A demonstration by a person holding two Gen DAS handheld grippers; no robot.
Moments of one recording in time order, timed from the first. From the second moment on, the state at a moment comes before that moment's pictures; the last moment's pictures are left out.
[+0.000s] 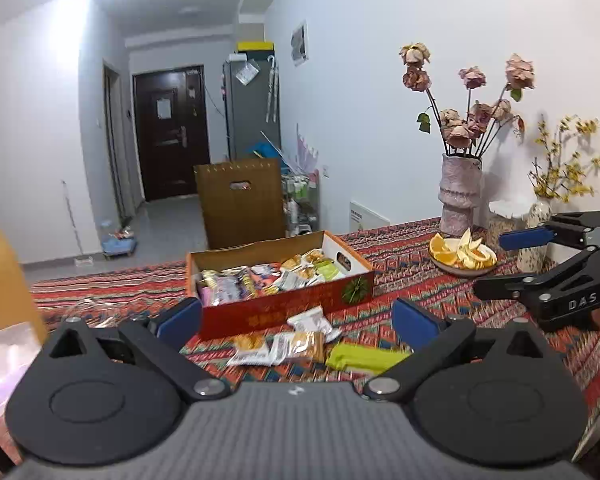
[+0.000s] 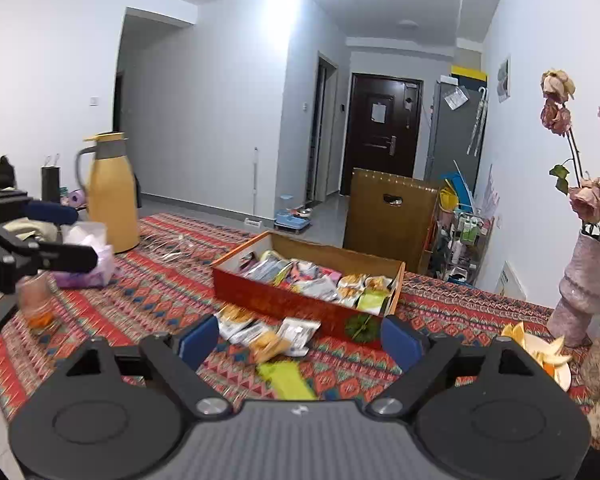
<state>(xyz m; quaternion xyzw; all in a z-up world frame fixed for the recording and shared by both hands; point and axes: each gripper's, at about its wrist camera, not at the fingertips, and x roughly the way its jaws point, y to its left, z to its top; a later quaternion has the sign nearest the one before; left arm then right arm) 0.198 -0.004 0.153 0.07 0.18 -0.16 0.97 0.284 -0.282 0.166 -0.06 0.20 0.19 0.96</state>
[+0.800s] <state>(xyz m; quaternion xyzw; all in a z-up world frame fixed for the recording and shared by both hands) 0.090 0.044 0.057 -0.04 0.27 -0.08 0.96 0.164 -0.299 0.046 0.02 0.29 0.15 0.95</state>
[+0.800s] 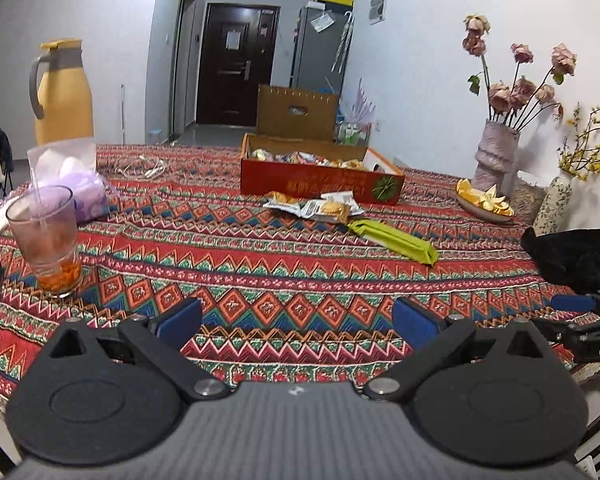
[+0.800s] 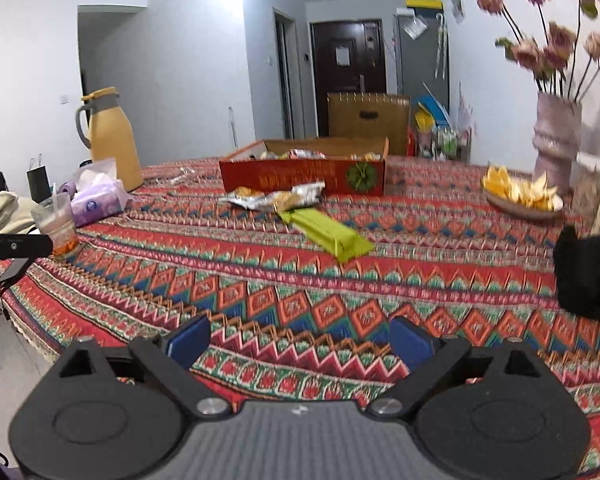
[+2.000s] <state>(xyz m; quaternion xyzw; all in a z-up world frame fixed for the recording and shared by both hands) 0.389 0.033 0.005 0.04 0.33 -0.08 0.94 0.525 -0.145 0.000 -0.21 0.32 0.30 0.87</state>
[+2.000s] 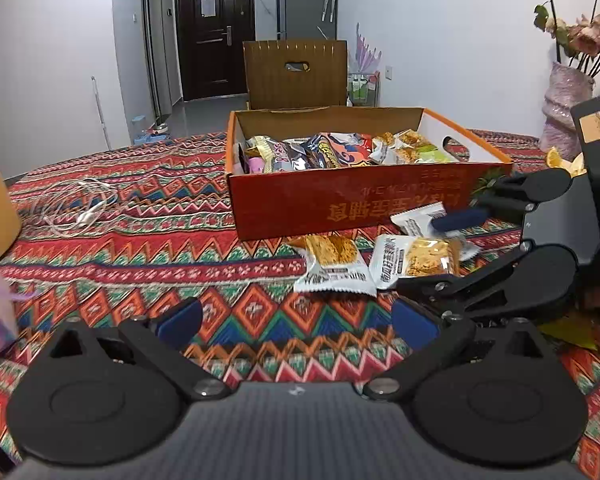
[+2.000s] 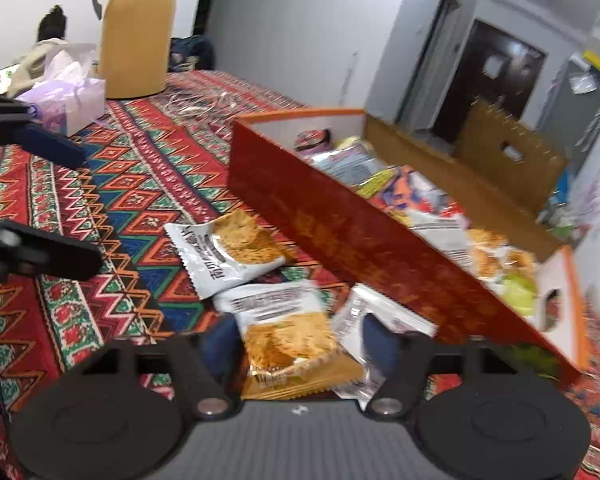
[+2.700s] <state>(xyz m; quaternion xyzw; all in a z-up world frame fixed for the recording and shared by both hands) 0.447 -0.020 -0.023 0.06 0.36 -0.07 0.93 0.463 -0.265 0.045 -0.09 0.29 0.21 0.93</state>
